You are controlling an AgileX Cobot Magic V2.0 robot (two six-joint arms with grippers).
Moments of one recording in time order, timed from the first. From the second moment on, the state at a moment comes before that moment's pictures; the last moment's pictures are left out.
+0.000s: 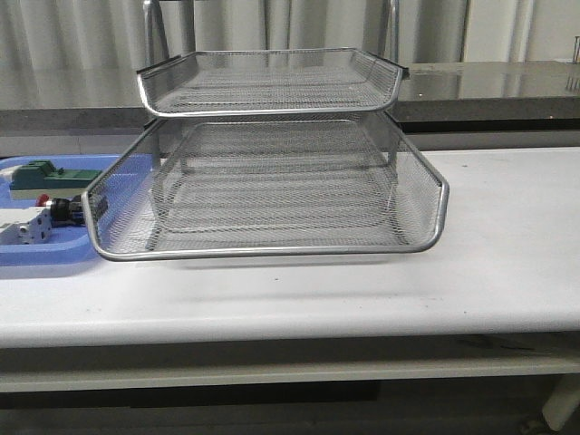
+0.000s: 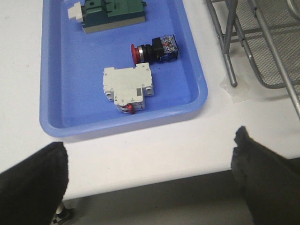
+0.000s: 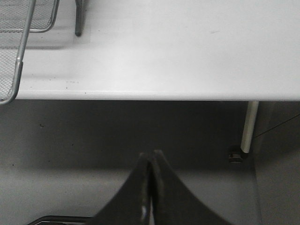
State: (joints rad) left arm -0.04 1.12 -0.95 0.01 0.69 0.13; right arm 0.16 0.68 -0.77 -0.11 0.96 0.16
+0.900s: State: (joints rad) left arm -0.04 2.03 -1.84 0.01 0.98 0.73; right arm 0.16 0.68 -0.77 -0.11 0.96 0.16
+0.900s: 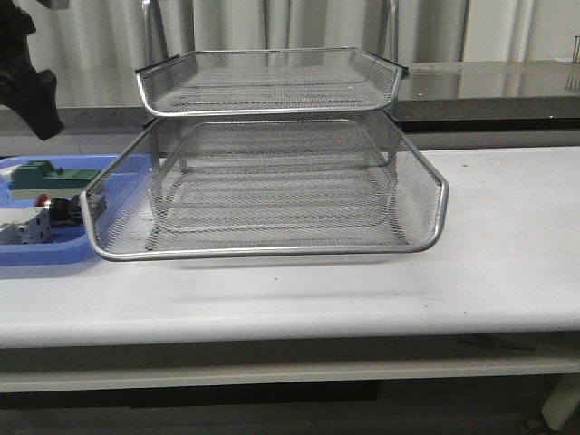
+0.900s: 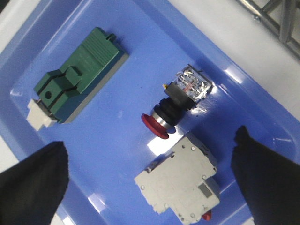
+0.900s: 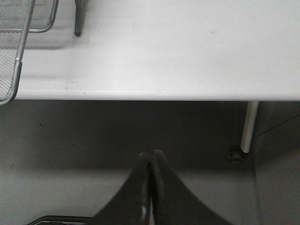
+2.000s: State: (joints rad) left arm -0.05 2.35 -2.02 -0.03 1.03 0.87; right arm 0.16 0.68 -0.77 -0.11 0.96 0.16
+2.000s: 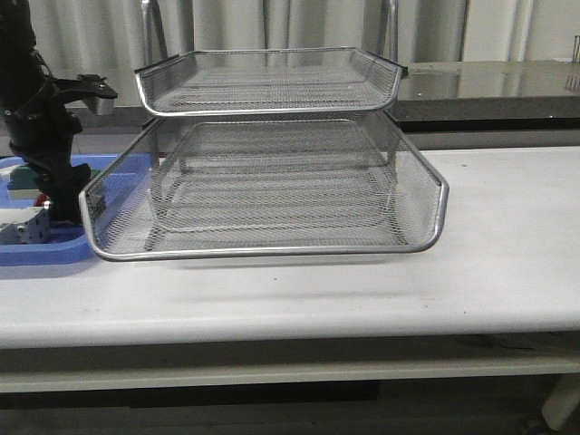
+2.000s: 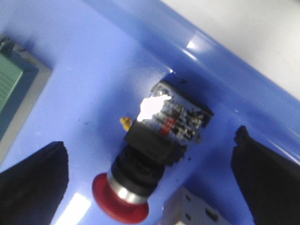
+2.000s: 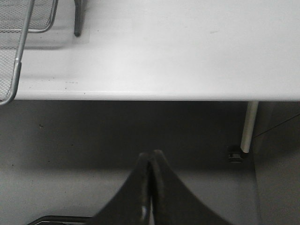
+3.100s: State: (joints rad) left arm -0.05 2.39 -2.05 -0.04 1.02 0.88; right arm 0.16 0.68 -0.77 -0.11 0.96 0.16
